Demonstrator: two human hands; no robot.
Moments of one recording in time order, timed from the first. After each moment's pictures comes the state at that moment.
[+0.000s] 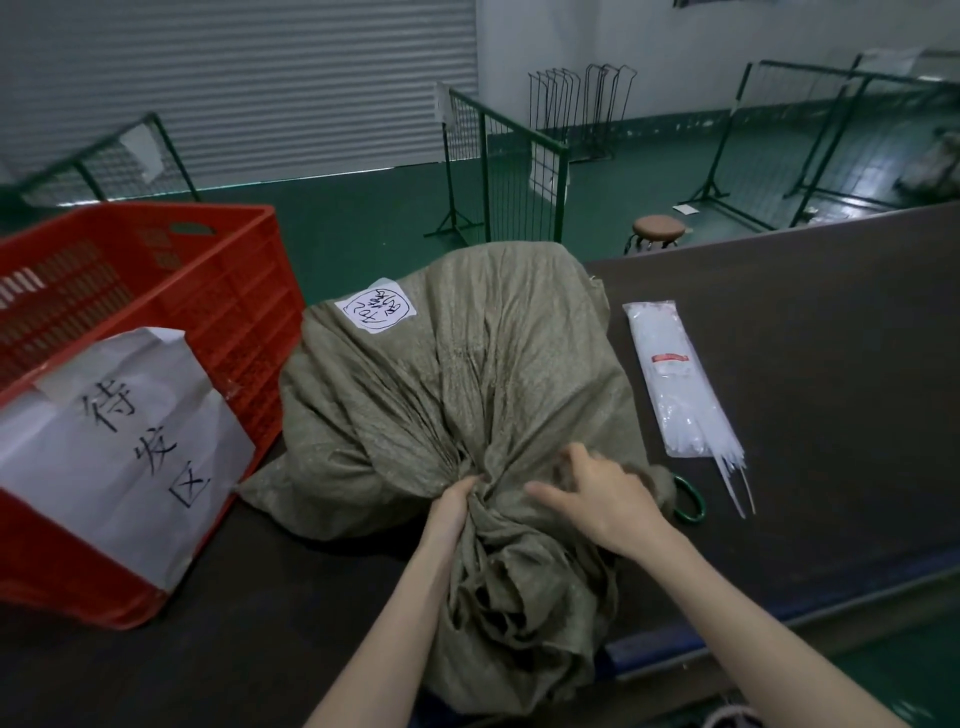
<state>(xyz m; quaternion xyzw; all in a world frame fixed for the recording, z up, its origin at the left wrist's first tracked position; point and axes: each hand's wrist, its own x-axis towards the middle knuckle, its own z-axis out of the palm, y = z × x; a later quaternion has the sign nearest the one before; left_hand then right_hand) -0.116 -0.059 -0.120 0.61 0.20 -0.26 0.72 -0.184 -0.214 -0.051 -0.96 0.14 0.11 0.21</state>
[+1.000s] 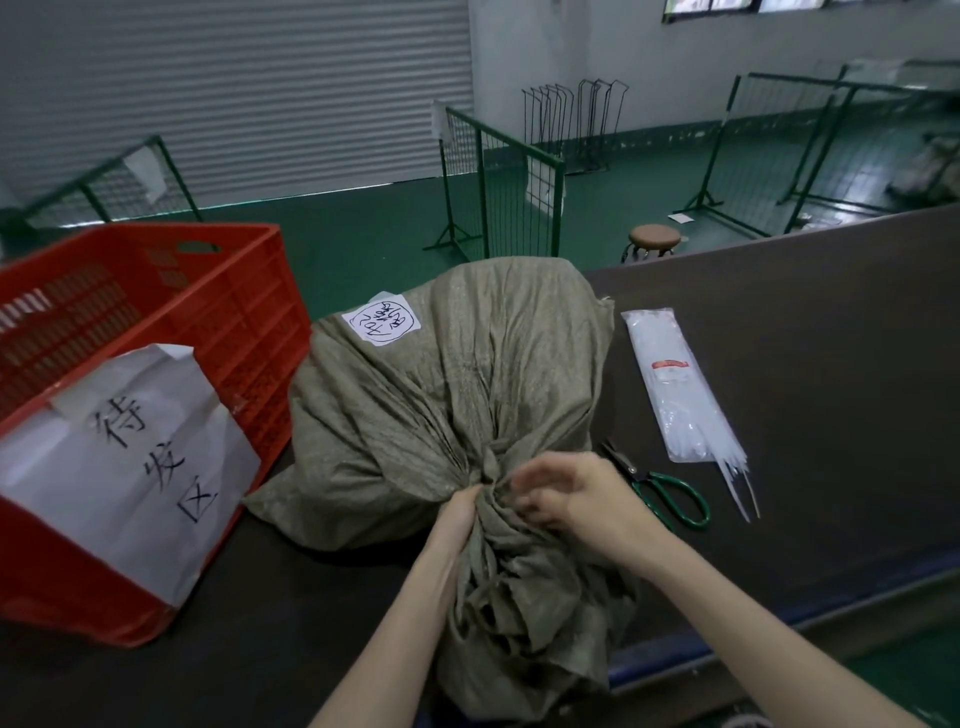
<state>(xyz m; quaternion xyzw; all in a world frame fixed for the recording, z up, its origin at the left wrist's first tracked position) -0.109 -0.065 -0.127 0.55 0.20 -0.30 0.75 -0.192 -0.199 -0.042 -0.82 0.02 0.03 0.57</state>
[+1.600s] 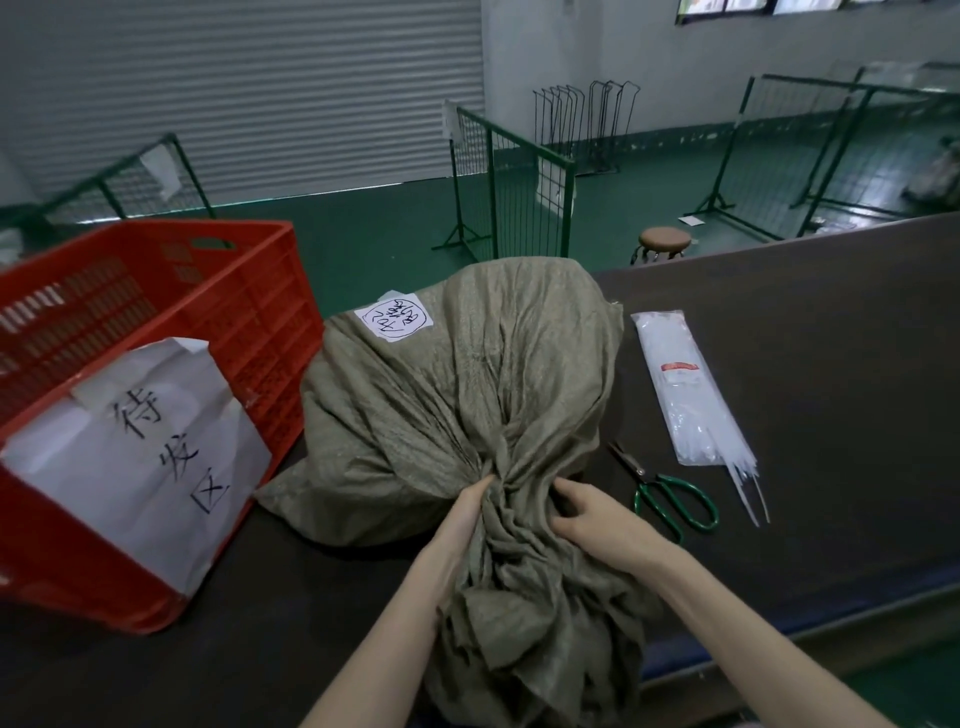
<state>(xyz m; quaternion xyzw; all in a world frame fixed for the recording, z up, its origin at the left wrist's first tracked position) -0.118 -0.065 -0.111 0.50 0.16 -0.36 0.77 -0.182 -0.212 -0.089 -0.85 0.04 0.16 0.50</state>
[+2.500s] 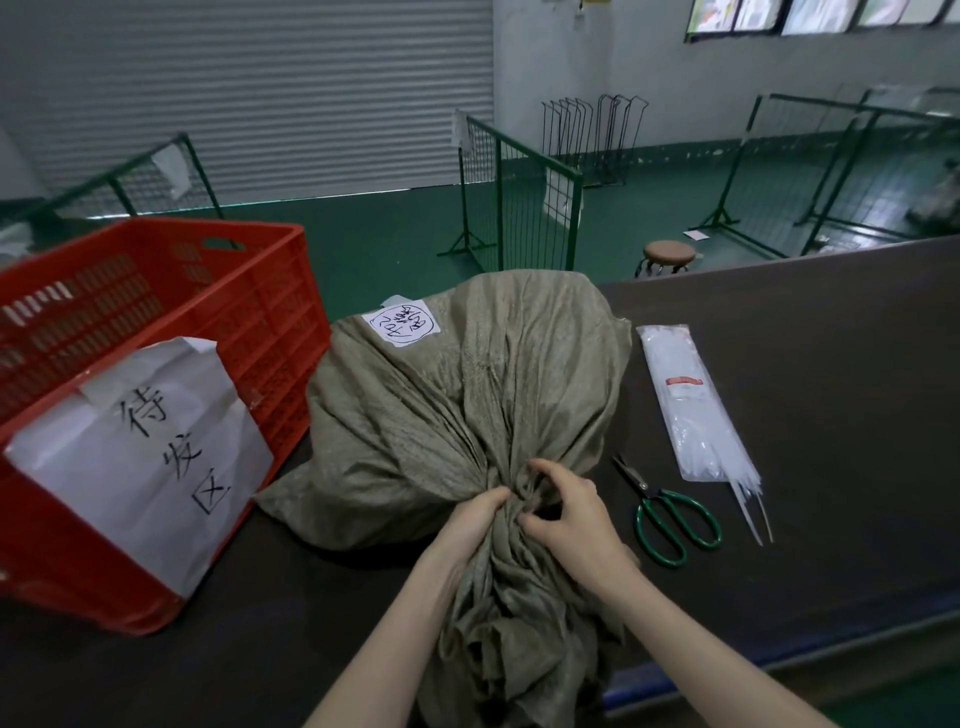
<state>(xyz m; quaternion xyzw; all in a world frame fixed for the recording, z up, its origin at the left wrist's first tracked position) -0.109 -0.063 -0.113 0.58 0.14 -0.31 0.74 -0.177 -0.182 -0.089 -0.88 0.07 -0.04 0.47</state>
